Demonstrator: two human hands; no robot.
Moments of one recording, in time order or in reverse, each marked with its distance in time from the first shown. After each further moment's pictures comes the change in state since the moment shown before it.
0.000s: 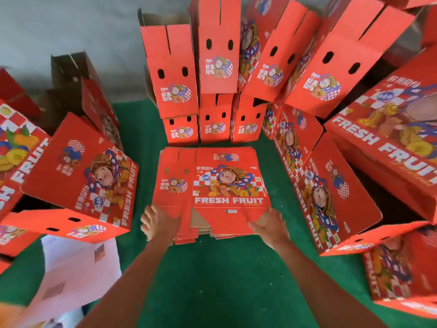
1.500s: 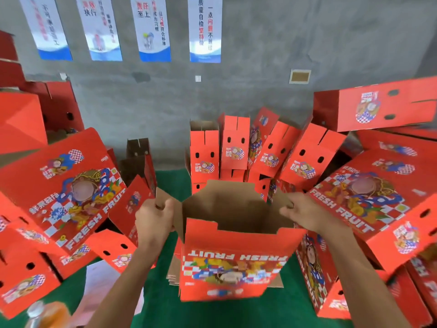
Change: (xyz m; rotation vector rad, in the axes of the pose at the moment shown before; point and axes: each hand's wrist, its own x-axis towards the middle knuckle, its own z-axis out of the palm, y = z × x) left_hand -0.178 0.047 -0.243 -0.626 0.537 0.447; right_hand -0.134 -0.105 -0.281 -0.001 0.155 -0.758
